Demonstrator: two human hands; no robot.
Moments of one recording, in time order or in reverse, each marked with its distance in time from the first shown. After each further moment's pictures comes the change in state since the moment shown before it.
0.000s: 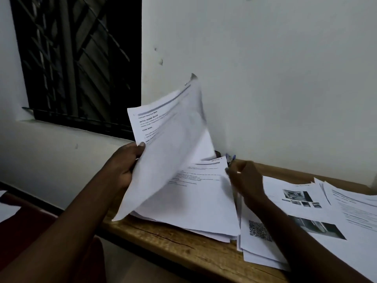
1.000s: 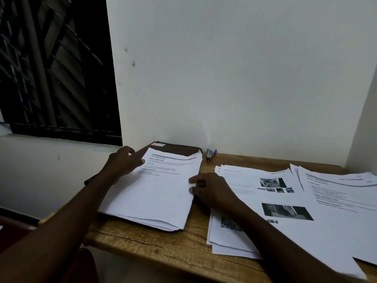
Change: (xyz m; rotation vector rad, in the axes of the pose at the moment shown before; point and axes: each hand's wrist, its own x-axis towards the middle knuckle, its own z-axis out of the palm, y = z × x) left_hand 0.041 -0.022 0.032 1.038 0.176 0.154; right_hand -0.040 -0.003 -0.019 -0.217 -0.483 -0.193
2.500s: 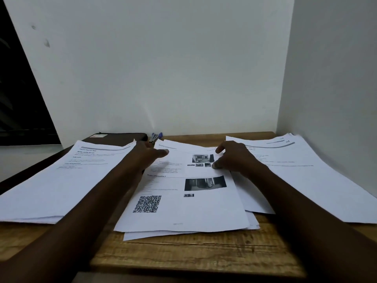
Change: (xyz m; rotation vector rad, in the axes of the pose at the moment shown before) left_hand -0.101 0.143 0.146 -0.533 -0.449 0.101; right_hand -0.046 0.126 -0.152 -0.179 0.198 0.329
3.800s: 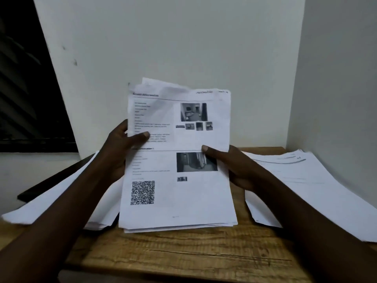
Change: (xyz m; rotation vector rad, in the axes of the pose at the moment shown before) left_hand -0.025 0.044 -0.073 -0.402 0.030 0.258; right_hand -0.010 -0.036 0.005 1.078 -0.337 -0.208
